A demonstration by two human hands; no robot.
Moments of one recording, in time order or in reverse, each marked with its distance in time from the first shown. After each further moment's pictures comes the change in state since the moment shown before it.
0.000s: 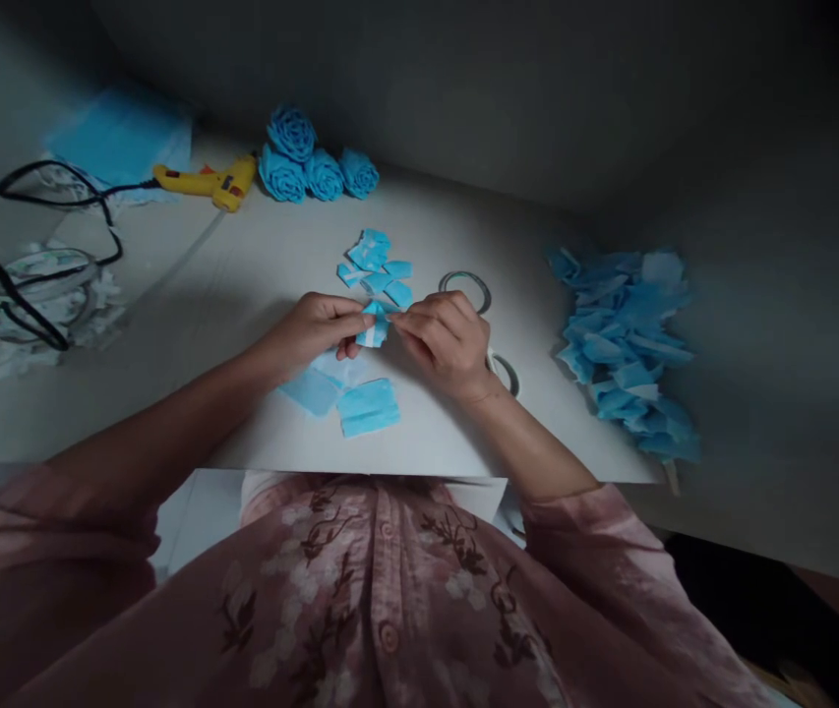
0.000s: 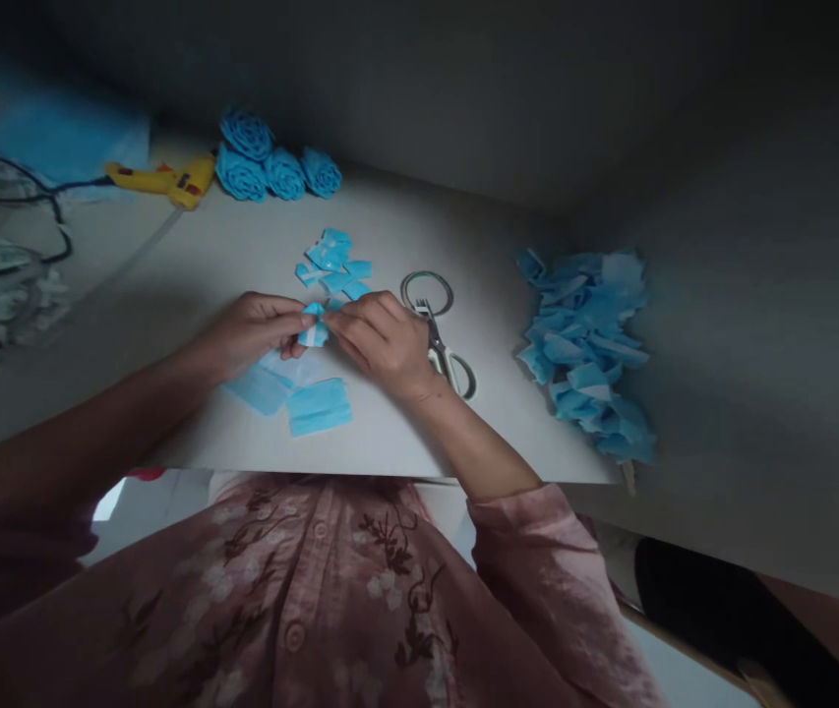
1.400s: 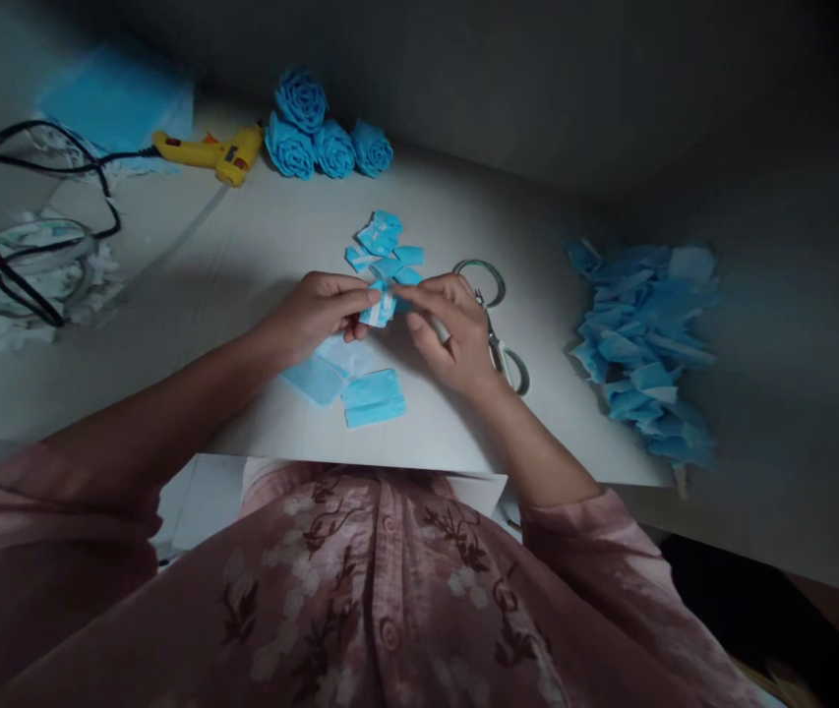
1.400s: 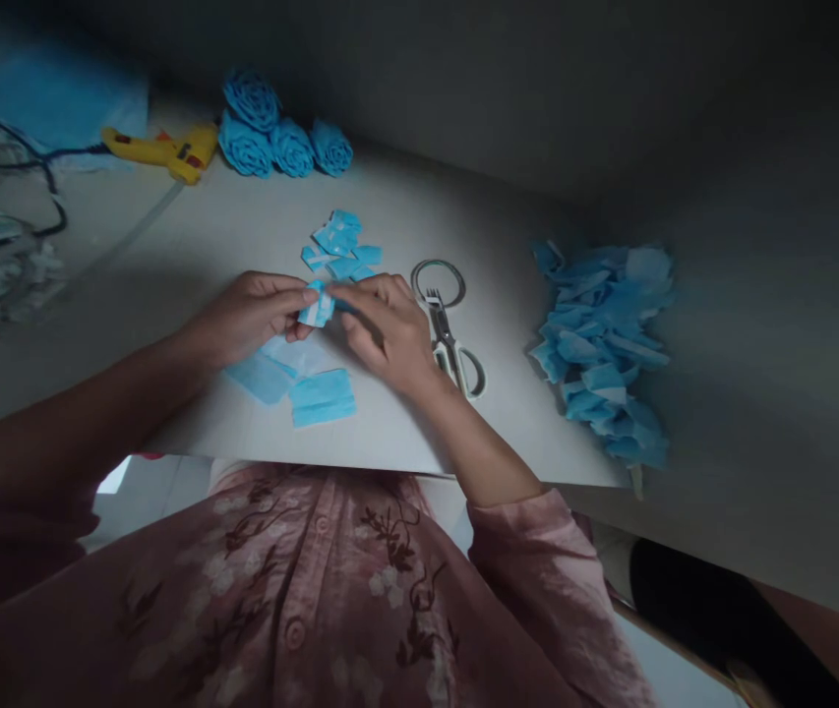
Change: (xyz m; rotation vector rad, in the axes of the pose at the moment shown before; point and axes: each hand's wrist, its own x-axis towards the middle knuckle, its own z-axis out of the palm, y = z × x) left_hand 0.006 -0.005 0.000 -0.163 0.055 -0.036; right_hand -0.006 0.001 0.004 0.155 0.011 0.057
